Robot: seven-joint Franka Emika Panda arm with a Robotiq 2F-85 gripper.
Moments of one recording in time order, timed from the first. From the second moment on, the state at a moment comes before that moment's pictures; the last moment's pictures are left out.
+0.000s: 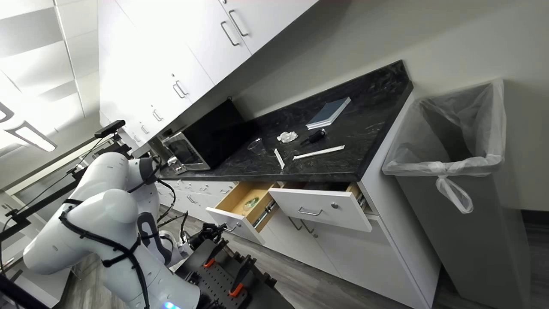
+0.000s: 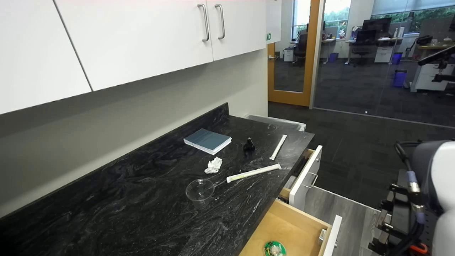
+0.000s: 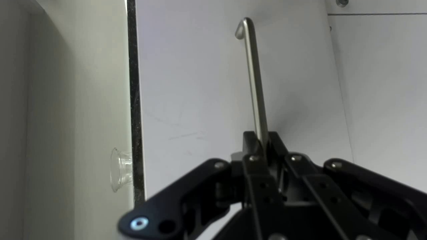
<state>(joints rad) 1.00 1.22 0.44 -1.82 -1.56 1.32 1.46</state>
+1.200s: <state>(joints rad) 1.18 1.24 0.43 -1.80 -1.38 1.28 1.52</state>
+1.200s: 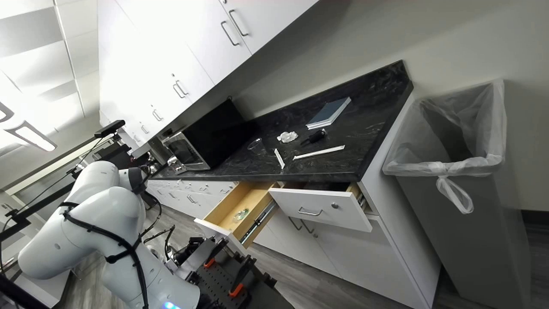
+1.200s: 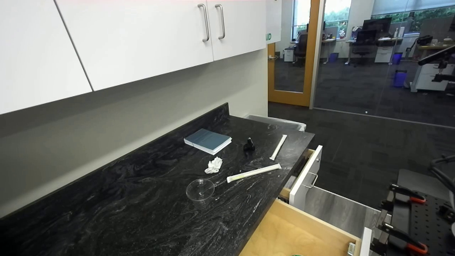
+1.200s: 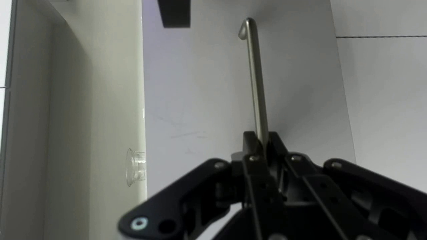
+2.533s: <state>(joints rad) 0.97 0.61 0.55 -2.35 -1.40 1.69 1.51</state>
